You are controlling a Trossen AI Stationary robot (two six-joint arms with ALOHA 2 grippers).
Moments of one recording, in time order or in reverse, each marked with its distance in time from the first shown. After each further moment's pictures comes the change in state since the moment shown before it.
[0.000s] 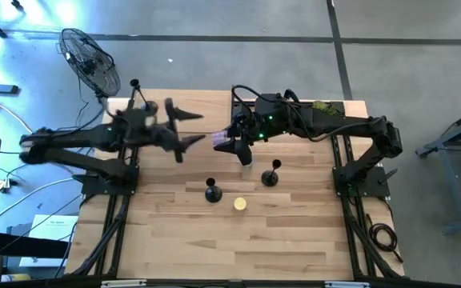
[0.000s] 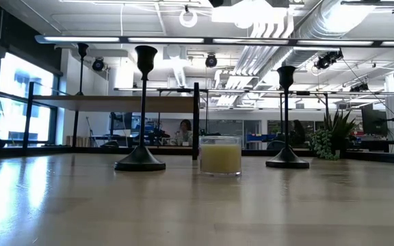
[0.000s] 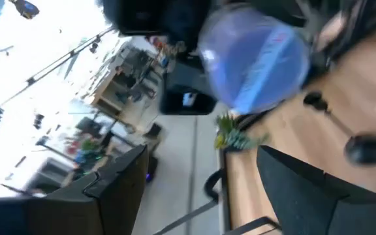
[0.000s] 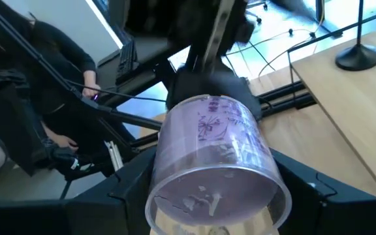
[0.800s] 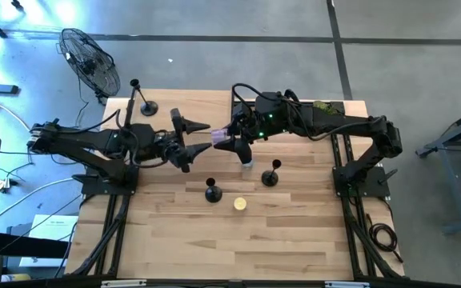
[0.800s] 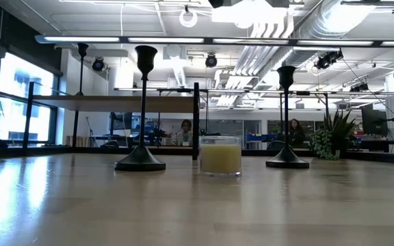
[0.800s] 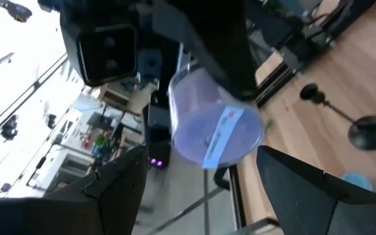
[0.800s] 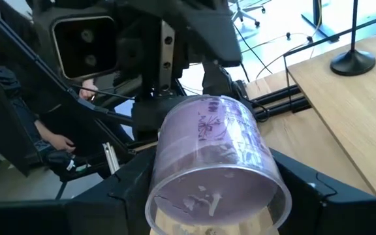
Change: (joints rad) left arm -0.200 0.106 0.130 -0.085 -0.233 0.060; right arm -0.007 0.000 0.000 0.003 -0.002 -0.019
